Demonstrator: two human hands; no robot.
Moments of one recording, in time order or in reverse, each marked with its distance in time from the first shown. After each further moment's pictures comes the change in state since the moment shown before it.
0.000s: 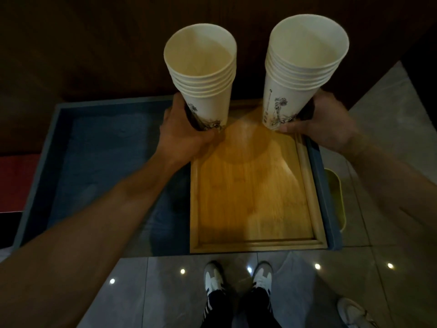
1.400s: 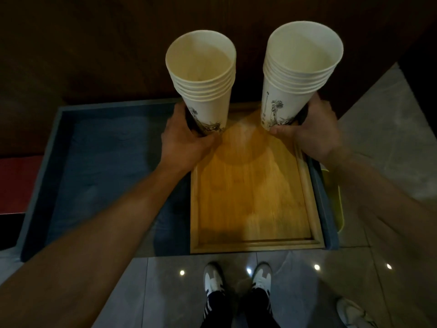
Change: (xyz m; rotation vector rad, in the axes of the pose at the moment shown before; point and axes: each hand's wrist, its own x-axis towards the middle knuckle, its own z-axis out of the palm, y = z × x) left_hand -0.006 -0.005 0.009 -0.035 0.076 -0.029; right_hand -0.012 -0.013 0.020 0.105 0.192 0.098
